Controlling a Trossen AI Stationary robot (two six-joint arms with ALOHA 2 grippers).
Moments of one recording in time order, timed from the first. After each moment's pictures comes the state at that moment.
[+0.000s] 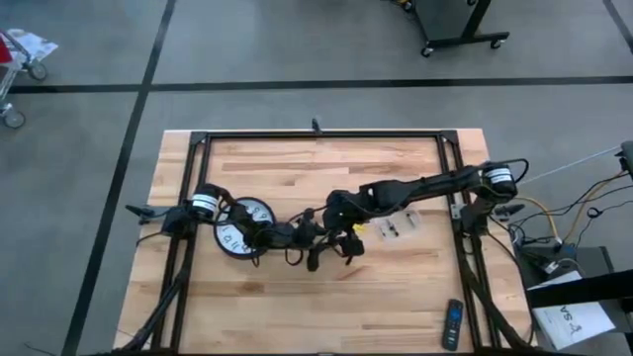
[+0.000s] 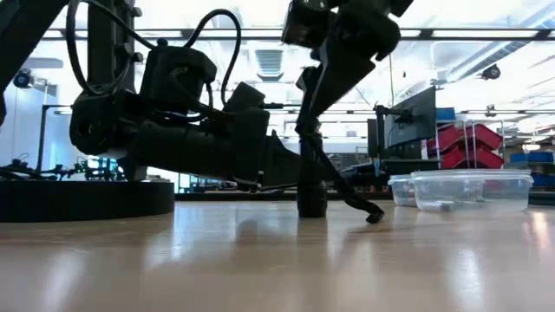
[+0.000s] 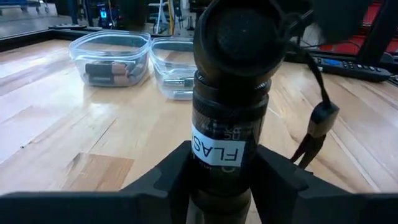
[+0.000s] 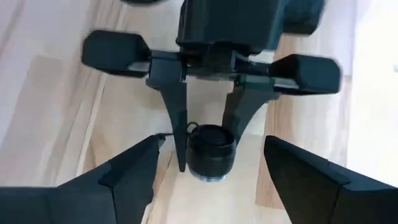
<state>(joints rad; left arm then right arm) -0.15 2.18 0.72 1.32 -0.23 -0.14 0.04 1.74 1.33 -0.60 -0.11 -0.12</state>
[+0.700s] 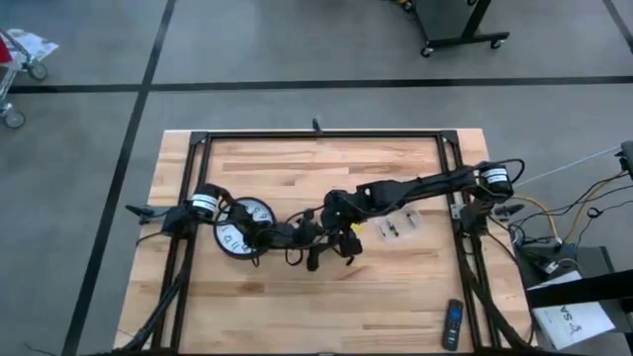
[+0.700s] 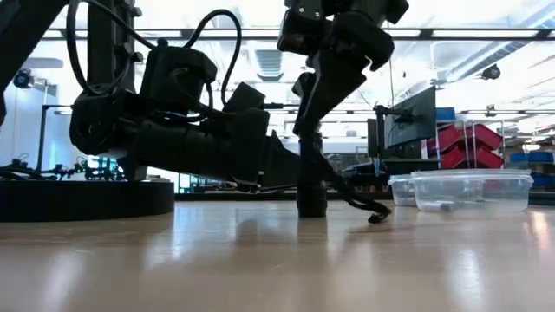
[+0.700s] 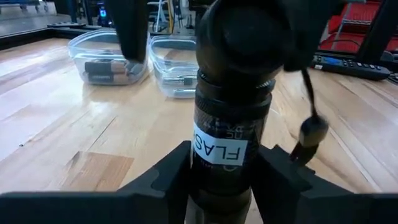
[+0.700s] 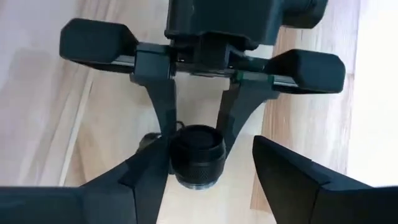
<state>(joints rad) -0.15 2.18 0.72 1.31 -0.23 -0.14 0.03 1.77 1.33 -0.56 -0.11 -0.15</state>
